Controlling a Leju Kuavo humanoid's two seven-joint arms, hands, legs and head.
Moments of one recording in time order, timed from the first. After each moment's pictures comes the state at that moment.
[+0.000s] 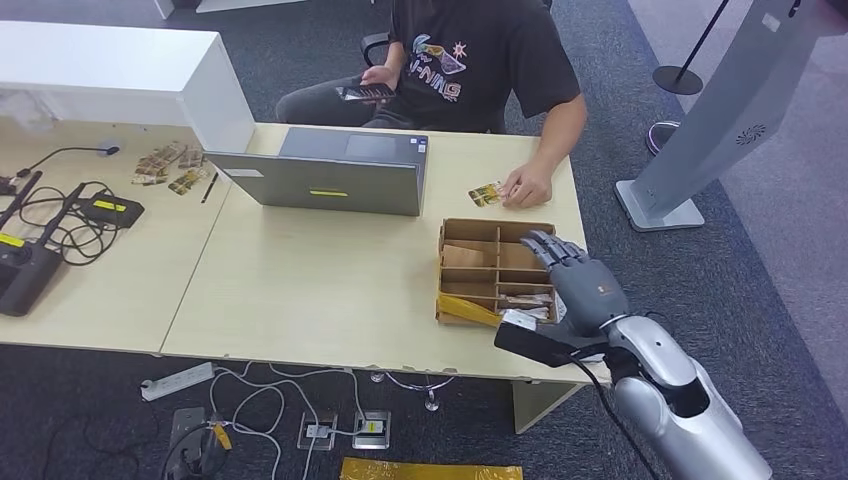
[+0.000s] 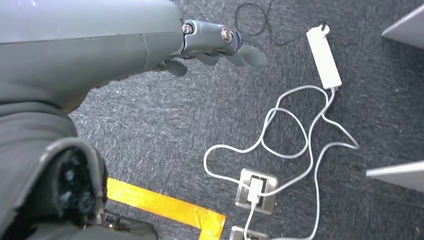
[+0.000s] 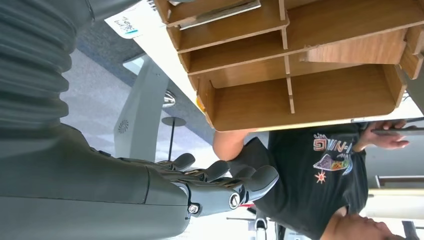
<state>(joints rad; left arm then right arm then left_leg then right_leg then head) -0.07 0.13 -0.29 -0.50 0.50 0.62 -0.28 -0.36 -0.43 0.46 -1.56 1.02 0.11 0.08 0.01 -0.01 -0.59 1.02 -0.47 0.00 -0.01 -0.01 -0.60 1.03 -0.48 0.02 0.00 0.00</state>
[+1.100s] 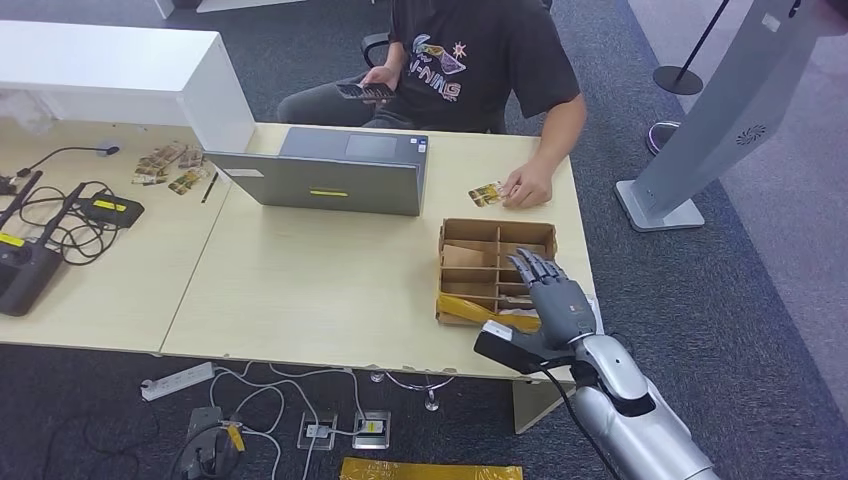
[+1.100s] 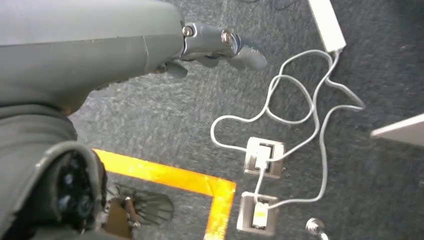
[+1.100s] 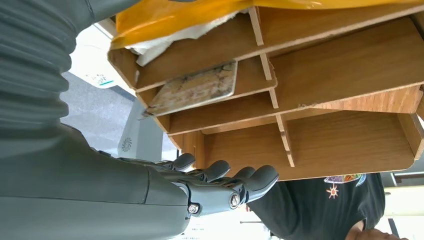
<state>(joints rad) -0.06 0.20 -0.49 -0.61 0.66 0.61 -0.23 -0.39 -0.30 0.53 -1.20 1.05 -0.20 0.01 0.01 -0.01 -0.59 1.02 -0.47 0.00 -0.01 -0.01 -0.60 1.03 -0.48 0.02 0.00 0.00</state>
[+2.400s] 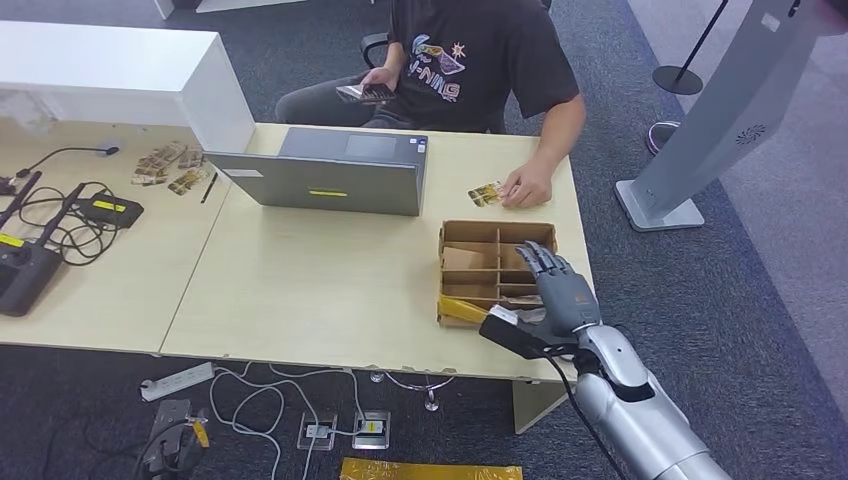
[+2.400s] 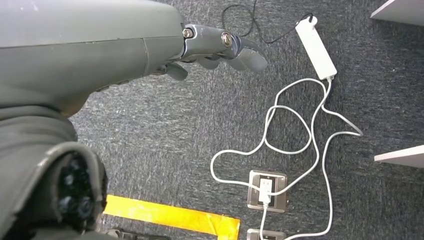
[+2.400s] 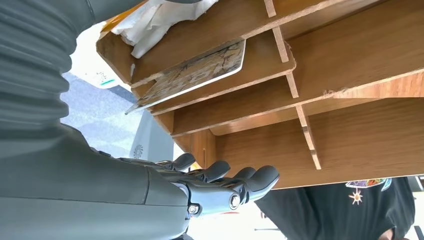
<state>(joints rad) -0.09 0.39 -0.67 -0.66 0.80 0.62 -0.21 -0.44 -0.30 0.54 -1.10 0.99 -0.23 0.02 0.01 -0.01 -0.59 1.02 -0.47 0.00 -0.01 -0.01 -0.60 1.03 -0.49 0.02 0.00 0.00</state>
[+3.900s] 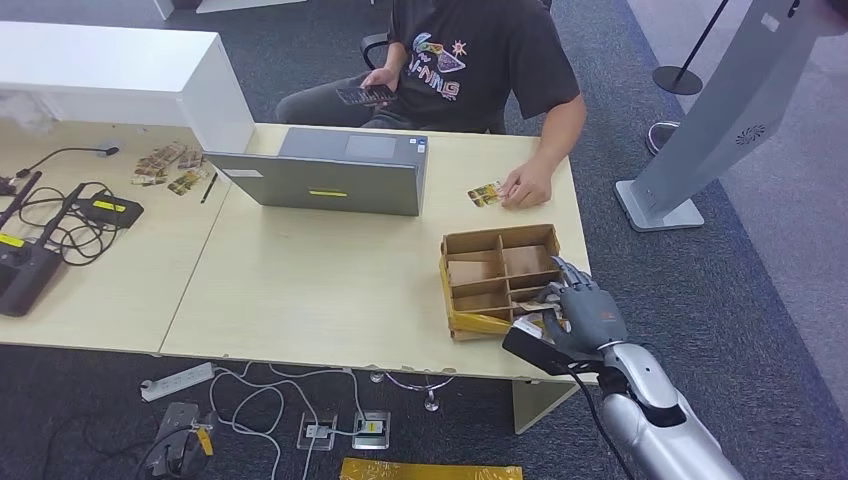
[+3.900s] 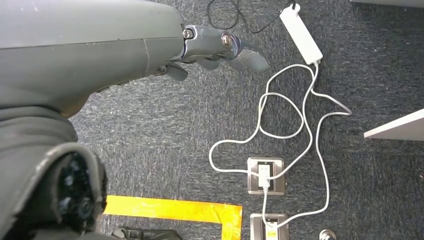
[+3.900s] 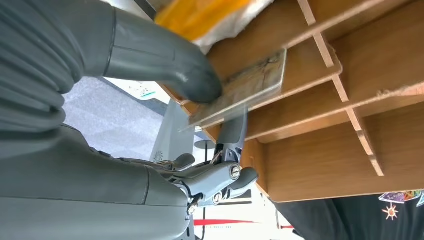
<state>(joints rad) -0.06 0.44 -0.74 -0.77 0.80 0.65 -0.21 -0.33 -0.39 0.48 -1.27 0.98 -0.15 0.07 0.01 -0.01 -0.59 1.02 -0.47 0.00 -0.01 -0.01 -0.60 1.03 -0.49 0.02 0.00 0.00</state>
